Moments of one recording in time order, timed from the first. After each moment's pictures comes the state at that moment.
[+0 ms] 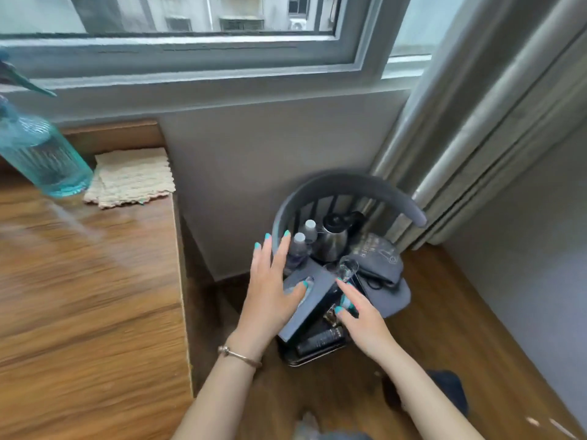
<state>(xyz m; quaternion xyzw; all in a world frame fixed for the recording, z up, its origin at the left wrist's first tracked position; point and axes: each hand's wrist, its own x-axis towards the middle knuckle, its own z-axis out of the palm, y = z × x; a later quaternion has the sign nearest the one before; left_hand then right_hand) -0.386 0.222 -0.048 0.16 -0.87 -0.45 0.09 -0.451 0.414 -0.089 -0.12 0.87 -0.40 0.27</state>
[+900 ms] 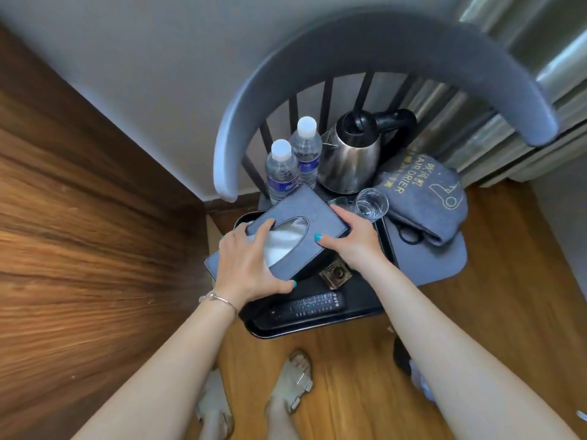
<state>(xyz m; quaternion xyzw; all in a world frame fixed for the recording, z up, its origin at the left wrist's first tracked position) -0.471 0.250 -0.309 0.28 -0.93 -0.19 -0.13 -0.619 0.403 -0.318 -0.07 0.82 -0.45 0.35</state>
